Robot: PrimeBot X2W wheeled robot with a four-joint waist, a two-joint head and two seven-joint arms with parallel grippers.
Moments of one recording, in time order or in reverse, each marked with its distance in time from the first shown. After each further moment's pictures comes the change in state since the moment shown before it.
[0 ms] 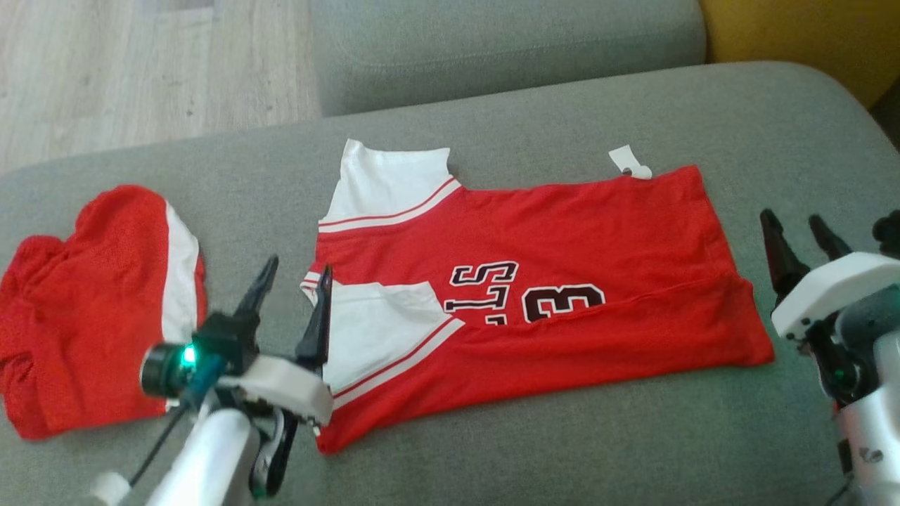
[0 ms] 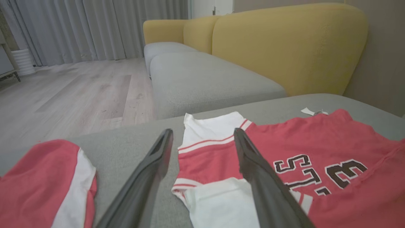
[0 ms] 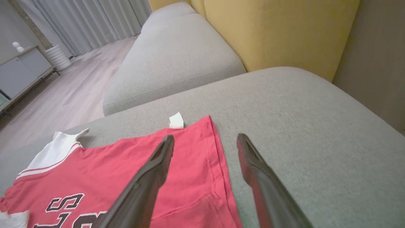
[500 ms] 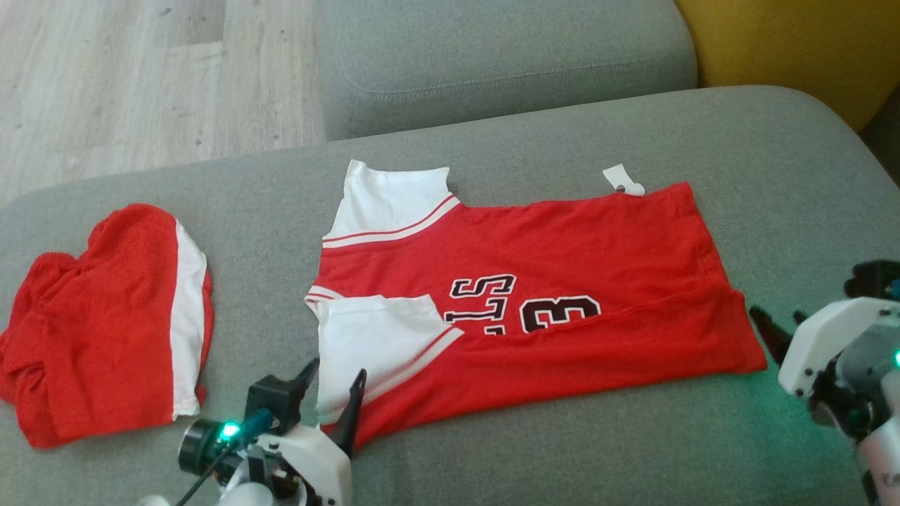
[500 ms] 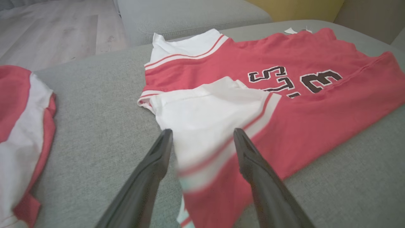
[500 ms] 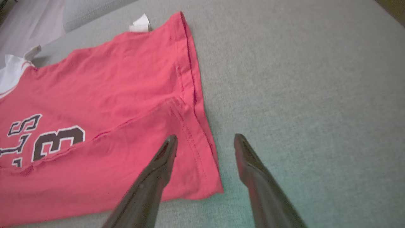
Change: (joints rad) left arm 0.105 -0.008 -0.074 0.077 0.010 -0.050 0.167; right arm 0.007 -0.113 0.166 0.213 0.128 0.000 0.199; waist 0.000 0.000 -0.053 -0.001
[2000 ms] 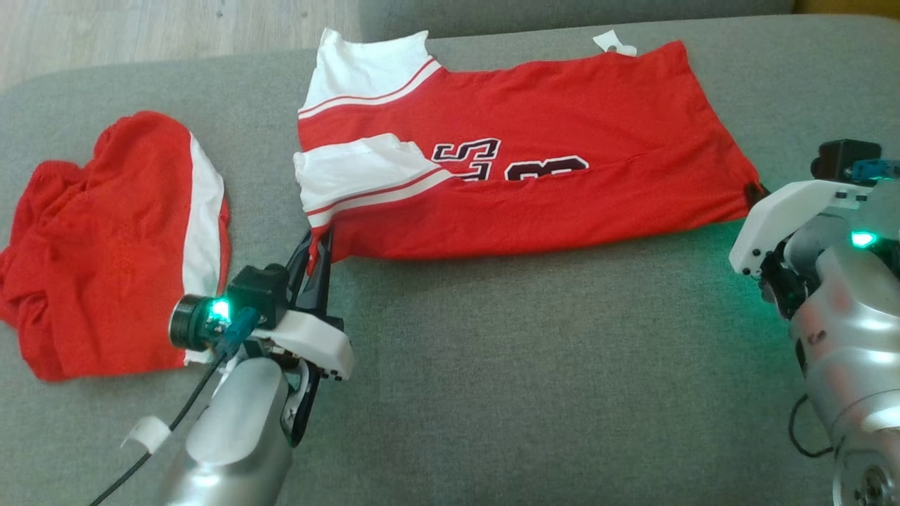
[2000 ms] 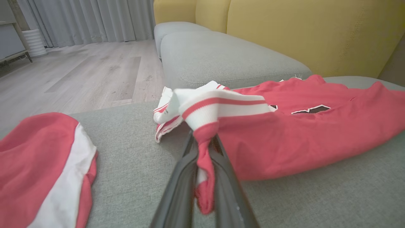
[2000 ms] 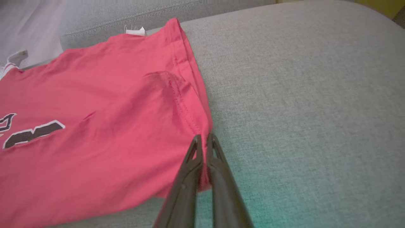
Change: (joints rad) left arm -0.344 -0.114 0.090 0.294 0.075 -0.018 -0.317; right arm -0.514 0.185 -0.255 0.566 -0.476 0.000 -0.314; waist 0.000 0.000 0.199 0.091
